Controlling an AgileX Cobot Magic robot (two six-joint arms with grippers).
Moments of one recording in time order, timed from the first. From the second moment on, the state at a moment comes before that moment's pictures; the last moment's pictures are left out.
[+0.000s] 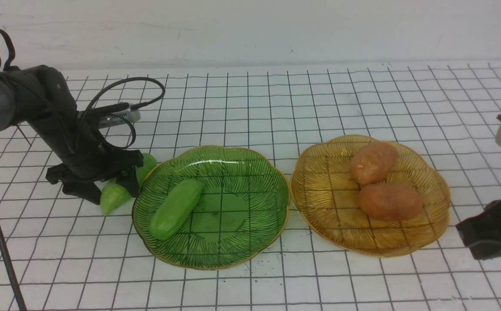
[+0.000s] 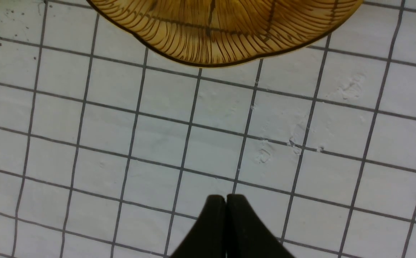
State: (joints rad) right arm 0.26 1.20 -0.96 0.14 1.18 0.01; left arm 0.02 2.07 -1.51 -0.21 0.93 0.02
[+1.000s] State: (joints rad) right arm 0.26 1.19 -0.96 0.14 1.23 0.01; left arm -0.20 1.95 -1.61 -0.28 1.21 0.04
